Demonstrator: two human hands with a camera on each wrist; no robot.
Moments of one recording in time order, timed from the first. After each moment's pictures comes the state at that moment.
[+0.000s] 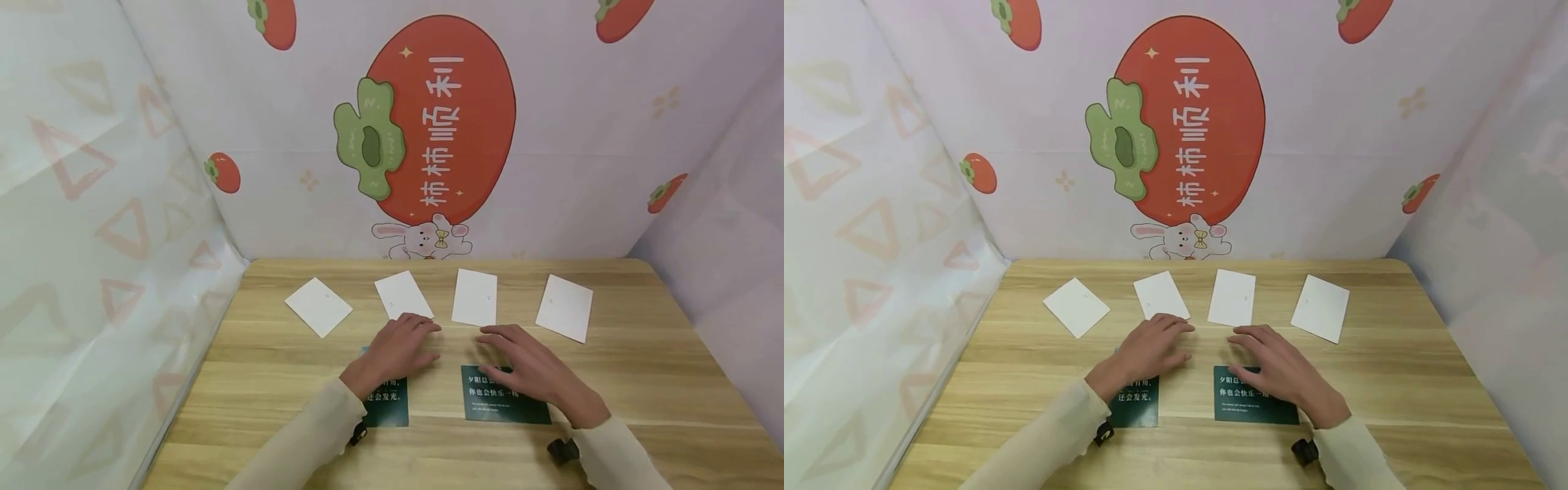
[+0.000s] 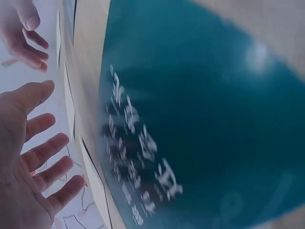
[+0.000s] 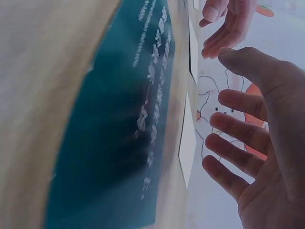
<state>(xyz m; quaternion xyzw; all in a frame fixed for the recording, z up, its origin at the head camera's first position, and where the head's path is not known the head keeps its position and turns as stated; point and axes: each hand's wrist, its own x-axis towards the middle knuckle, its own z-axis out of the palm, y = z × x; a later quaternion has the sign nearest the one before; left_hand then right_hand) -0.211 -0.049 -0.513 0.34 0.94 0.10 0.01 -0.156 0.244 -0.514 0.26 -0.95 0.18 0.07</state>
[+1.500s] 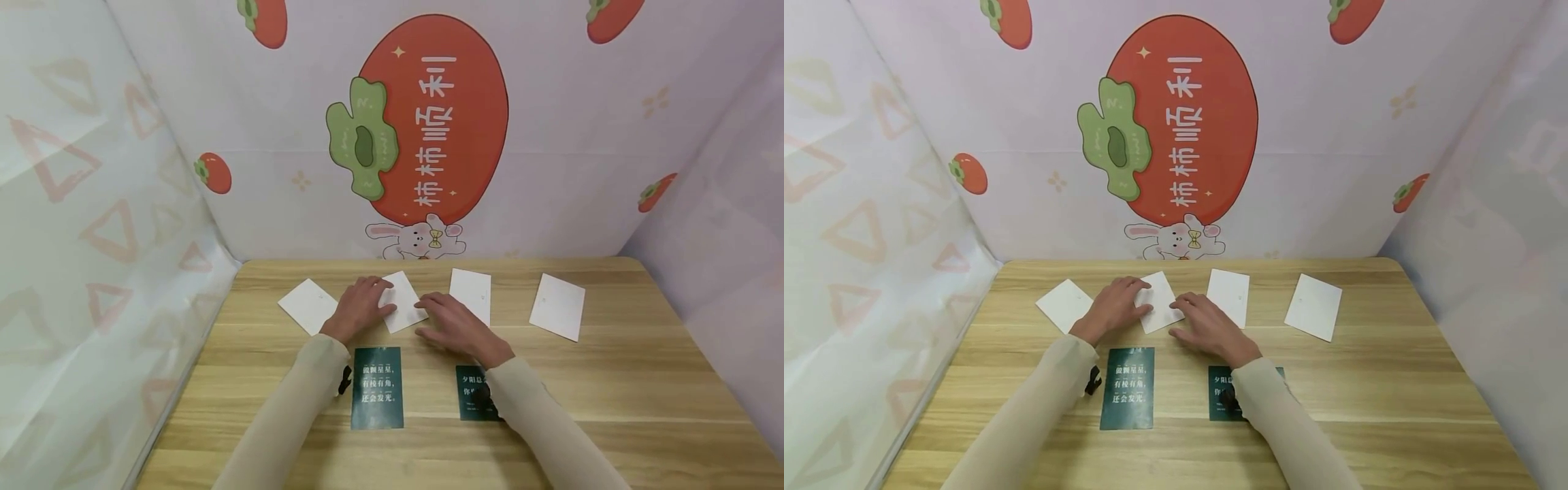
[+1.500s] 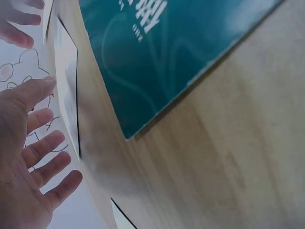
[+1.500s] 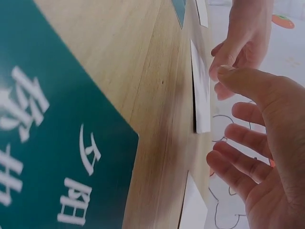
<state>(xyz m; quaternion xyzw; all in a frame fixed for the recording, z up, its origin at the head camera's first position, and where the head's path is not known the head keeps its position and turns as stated) -0.299 -0.091 -0.510 0.18 0.98 0.11 0.06 -0.238 0.149 -0.513 0.24 -0.94 0.23 -0.01</state>
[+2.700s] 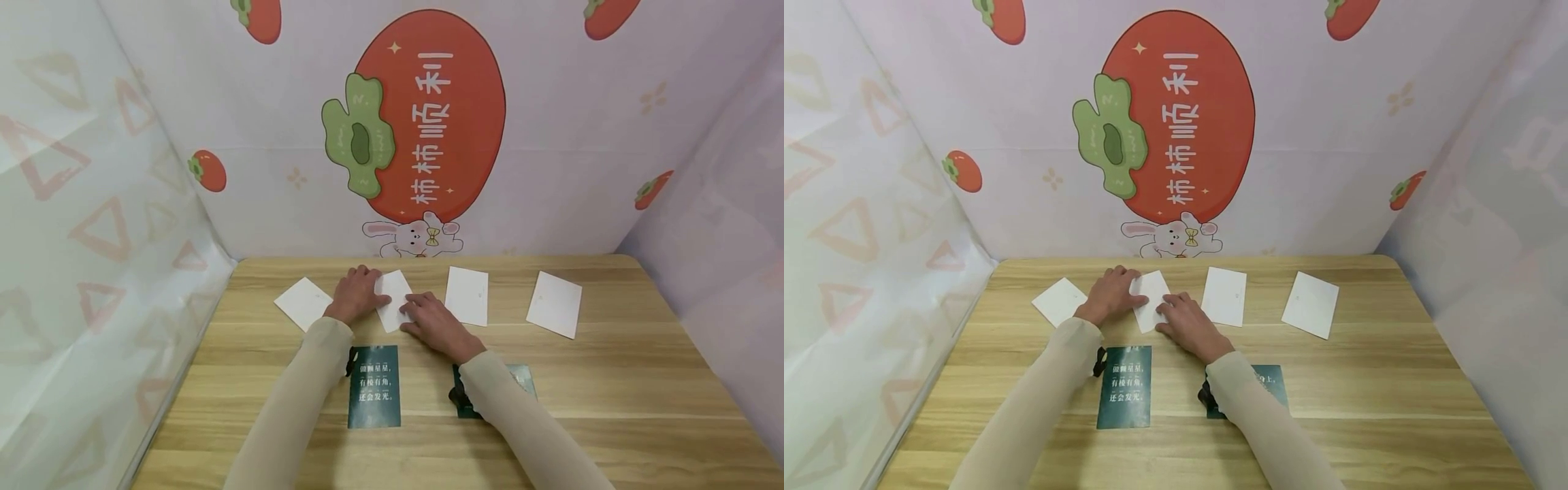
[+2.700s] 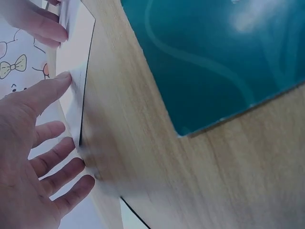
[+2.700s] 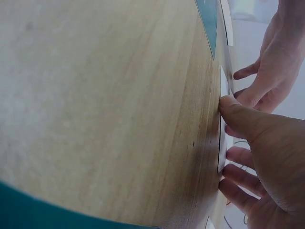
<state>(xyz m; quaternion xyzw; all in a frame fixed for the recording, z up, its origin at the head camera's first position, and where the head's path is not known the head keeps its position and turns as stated) -0.323 -0.088 -0.503 0.11 0.98 0.12 0.10 -0.251 0.117 -0.529 0.24 -0.95 0.20 -0.03</state>
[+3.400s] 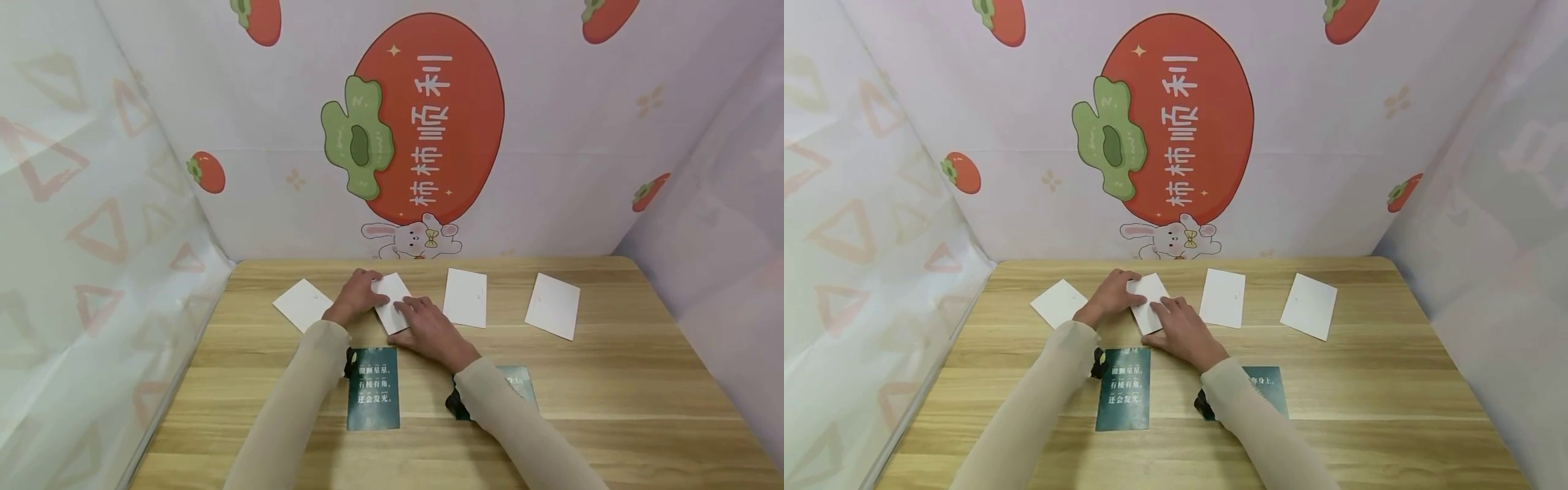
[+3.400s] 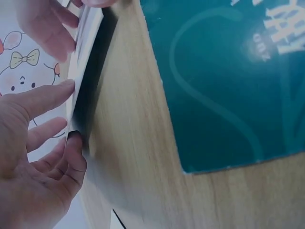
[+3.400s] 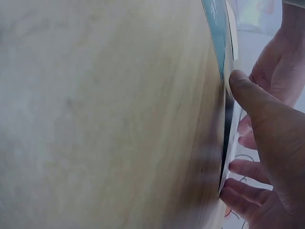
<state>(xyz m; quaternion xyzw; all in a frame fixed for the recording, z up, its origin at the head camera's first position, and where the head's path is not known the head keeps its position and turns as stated) -0.323 -0.089 -0.504 0.08 0.94 0.29 0.13 -0.243 0.105 -0.533 0.22 -0.96 0.18 -0.01</state>
